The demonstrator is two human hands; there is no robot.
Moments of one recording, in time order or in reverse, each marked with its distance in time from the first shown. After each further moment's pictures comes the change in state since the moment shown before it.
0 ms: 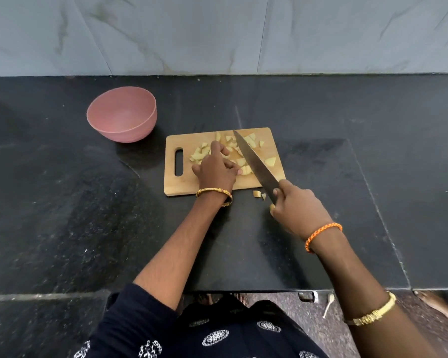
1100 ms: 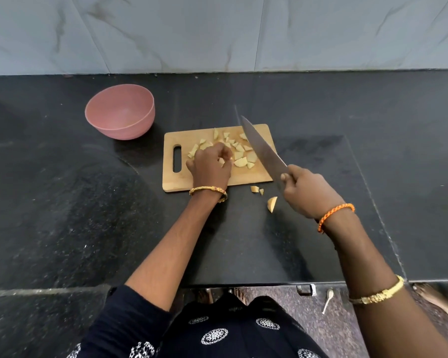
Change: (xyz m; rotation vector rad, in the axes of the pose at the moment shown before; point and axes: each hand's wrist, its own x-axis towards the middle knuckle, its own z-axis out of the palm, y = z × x) left_hand -0.007 0.002 -0.009 0.075 0.087 0.062; right_hand 0.006 0.006 -0.028 0.102 -0.046 -0.020
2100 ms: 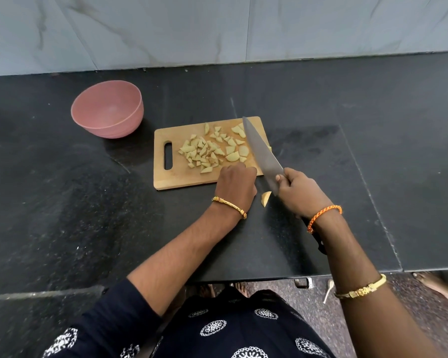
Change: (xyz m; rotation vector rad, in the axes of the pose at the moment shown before) left_hand -0.041 0.033 0.025 0.533 -0.293 0.399; right_hand 0.010 0.023 0.018 0.174 -0.011 0.099
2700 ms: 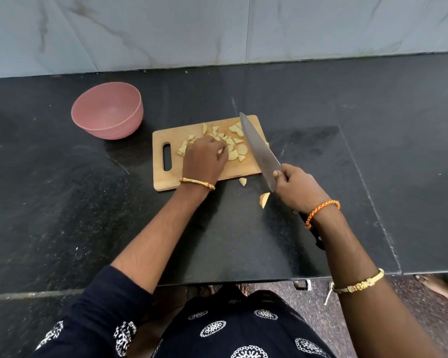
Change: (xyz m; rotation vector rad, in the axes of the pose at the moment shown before) left_hand 0.031 -0.059 -0.009 -0.175 0.265 -0.118; right_hand 0.003 -0.006 -0.007 0.013 -0.033 -0.031
